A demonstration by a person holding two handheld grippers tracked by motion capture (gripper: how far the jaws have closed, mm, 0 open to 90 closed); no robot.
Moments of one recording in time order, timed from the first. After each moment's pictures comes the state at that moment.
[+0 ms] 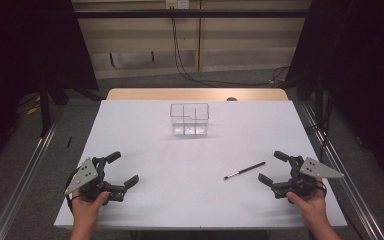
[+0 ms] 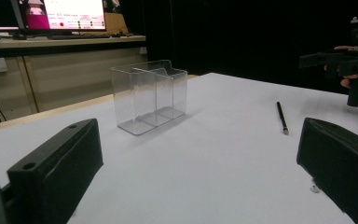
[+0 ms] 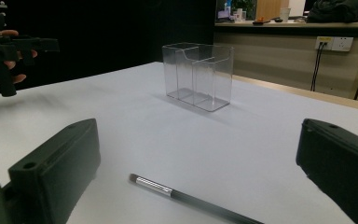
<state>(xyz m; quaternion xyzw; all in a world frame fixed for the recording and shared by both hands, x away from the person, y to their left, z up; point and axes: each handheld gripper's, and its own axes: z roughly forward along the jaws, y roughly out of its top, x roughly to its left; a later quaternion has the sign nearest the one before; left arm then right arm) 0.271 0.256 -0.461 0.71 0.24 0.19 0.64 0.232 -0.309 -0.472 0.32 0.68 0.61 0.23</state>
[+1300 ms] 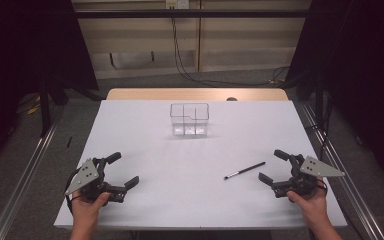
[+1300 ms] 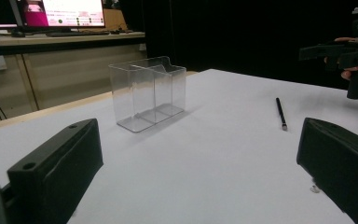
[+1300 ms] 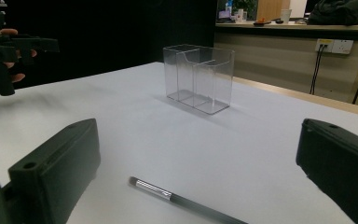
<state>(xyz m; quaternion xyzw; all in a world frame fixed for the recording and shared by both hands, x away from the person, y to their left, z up) 0.269 0.254 -0.460 0.71 0.23 0.19 0.63 0.233 -0.308 -0.466 0.32 0.69 0.61 0.23</state>
